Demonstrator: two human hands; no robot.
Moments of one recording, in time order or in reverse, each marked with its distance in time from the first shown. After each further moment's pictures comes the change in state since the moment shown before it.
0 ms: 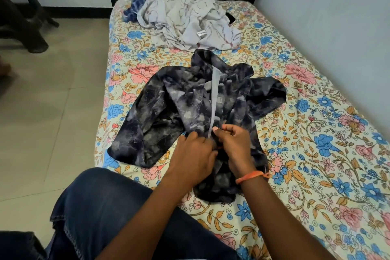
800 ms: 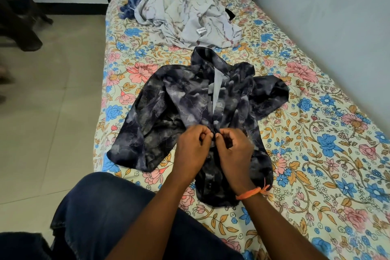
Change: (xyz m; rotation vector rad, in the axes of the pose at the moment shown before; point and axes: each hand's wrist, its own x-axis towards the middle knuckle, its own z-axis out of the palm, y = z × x) left_hand 0.025 -0.015 0.031 -0.753 0.267 -0.338; right_hand -0.020 0.018 0.001 -0.431 0.189 -0.713
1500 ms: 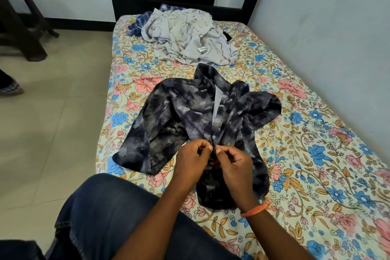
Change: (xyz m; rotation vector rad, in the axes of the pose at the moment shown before) left_hand -0.026 0.006 -0.020 -0.208 -0.063 -0.075; right_hand -0.026 -0.024 -0.021 0.347 -0.133 0.265
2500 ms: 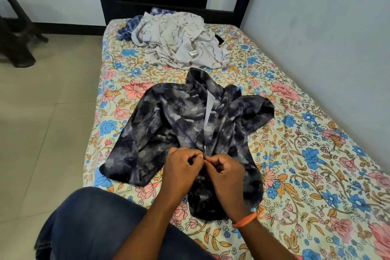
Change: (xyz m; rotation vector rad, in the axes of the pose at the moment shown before) left_hand 0.006 -0.009 0.002 0.185 0.049 0.089; right_hand 0.004 0.006 0.000 -0.200 0.013 -0.197
